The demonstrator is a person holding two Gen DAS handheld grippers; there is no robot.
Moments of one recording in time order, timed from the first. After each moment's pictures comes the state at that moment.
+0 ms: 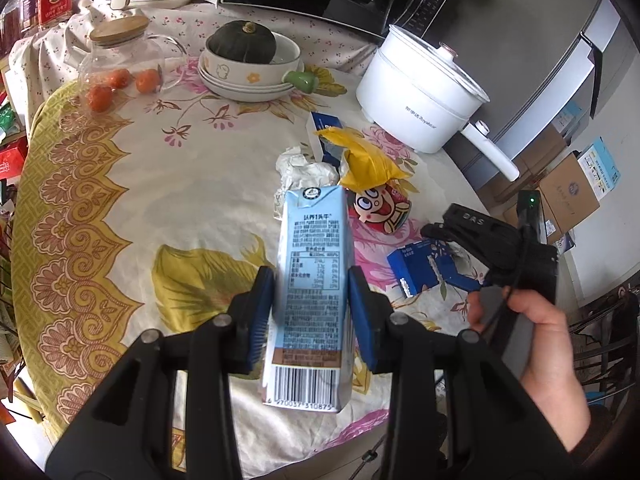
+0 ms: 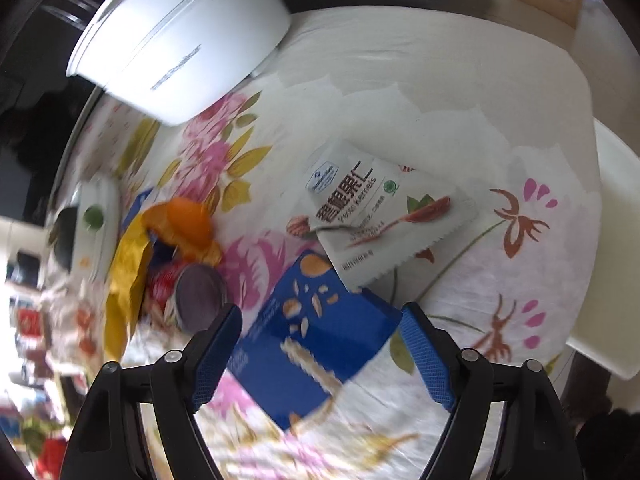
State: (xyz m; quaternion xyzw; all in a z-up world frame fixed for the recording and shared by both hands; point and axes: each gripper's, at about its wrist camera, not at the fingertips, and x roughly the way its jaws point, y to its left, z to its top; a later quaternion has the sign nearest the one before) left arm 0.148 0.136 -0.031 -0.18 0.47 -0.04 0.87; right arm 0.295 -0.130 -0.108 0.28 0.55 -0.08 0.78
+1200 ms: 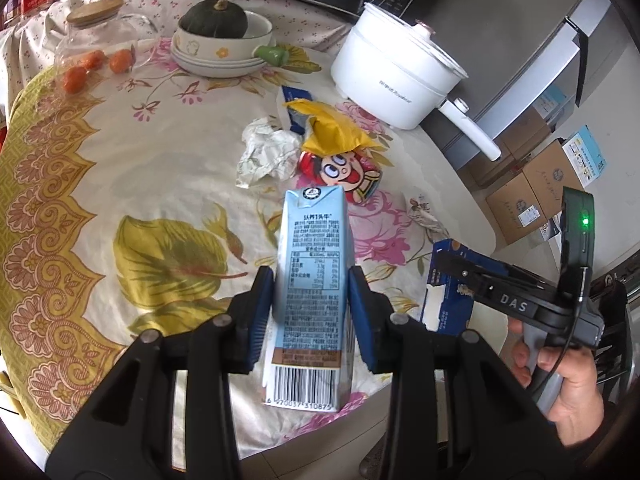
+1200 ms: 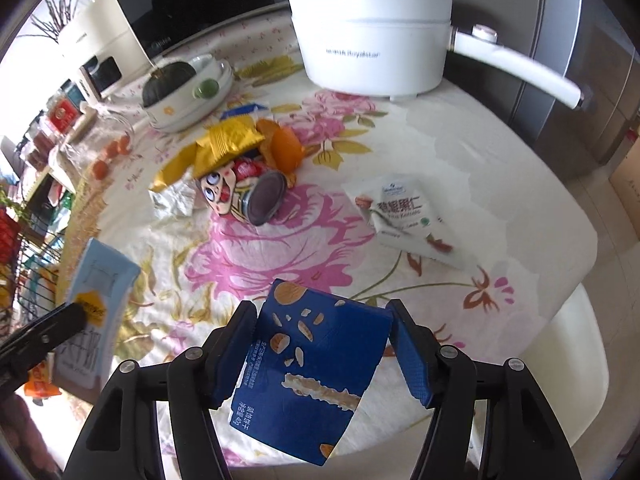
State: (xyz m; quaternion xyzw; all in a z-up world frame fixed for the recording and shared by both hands) left arm 0.139 0.107 -0.040 -0.18 0.48 -0.08 0.85; right arm 0.232 -0.118 -0.053 0.01 0.52 0.13 0.84
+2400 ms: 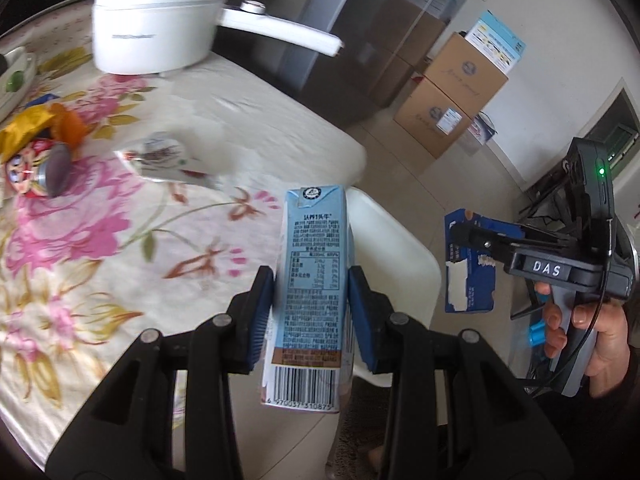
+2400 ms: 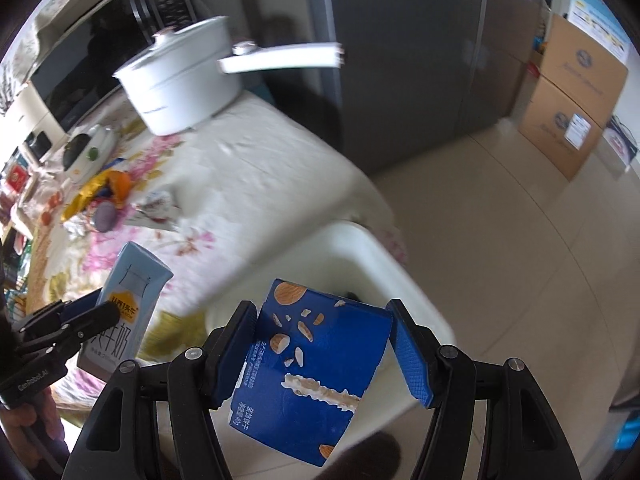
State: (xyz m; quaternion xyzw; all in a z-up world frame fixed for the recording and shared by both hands) left arm 0.159 -0.147 -0.057 -0.08 0.48 -0.27 0.83; right arm 0.168 -0.382 -0.036 0.05 0.52 0.00 0.86
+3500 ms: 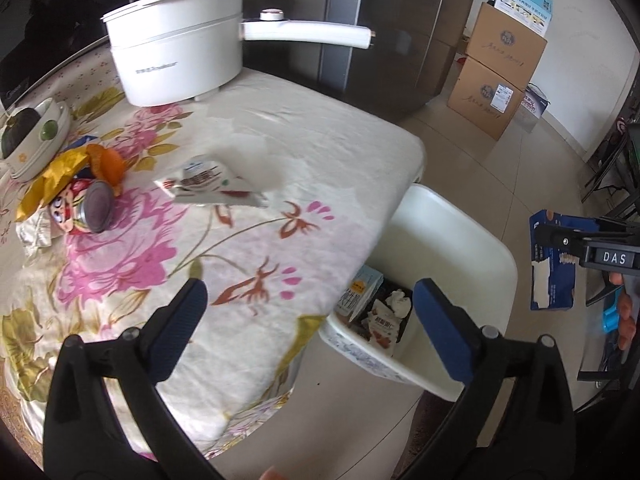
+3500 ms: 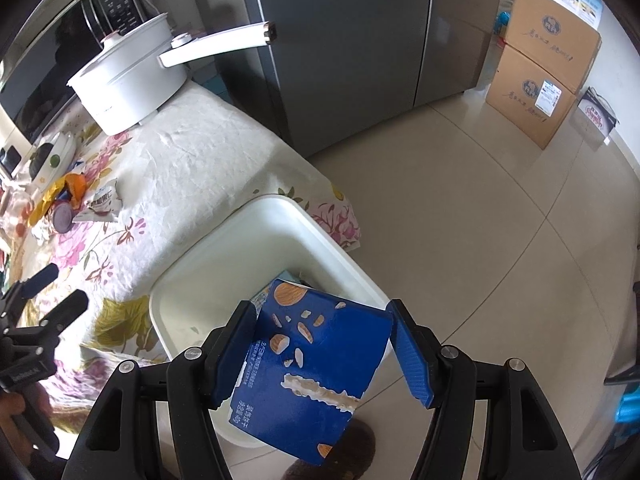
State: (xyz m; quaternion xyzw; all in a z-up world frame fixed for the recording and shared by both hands) left arm 0.159 -0.156 -0.063 0.03 0.47 -0.16 0.87; right arm 0.162 -0.418 -0.055 0.06 0.53 -0.04 0.84
